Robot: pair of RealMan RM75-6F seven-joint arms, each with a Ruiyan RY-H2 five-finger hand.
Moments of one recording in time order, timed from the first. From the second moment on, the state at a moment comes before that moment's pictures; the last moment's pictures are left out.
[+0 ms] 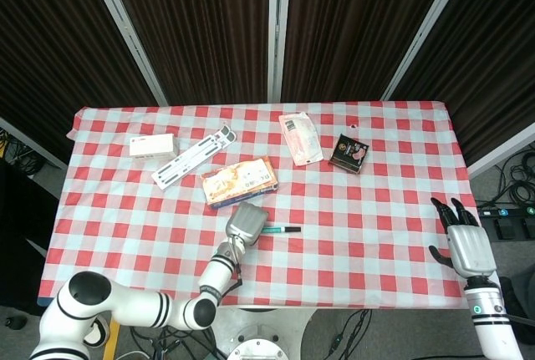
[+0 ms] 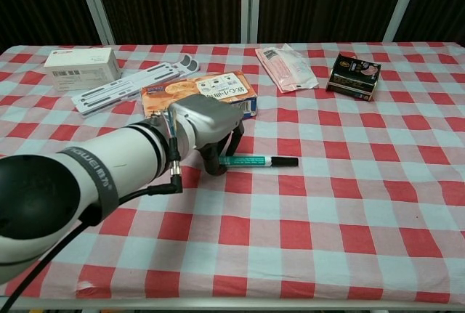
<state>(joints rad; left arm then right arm) -1.06 -1.97 -0.22 -1.41 0.52 1.07 1.01 0.17 -1.26 0.07 -1.47 -1.41 1.32 -0.07</state>
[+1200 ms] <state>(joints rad) -1.11 -1.85 -0.28 -1.55 0.68 1.07 0.86 0.51 -1.51 0.20 -1.62 -1.39 1.13 -0.42</state>
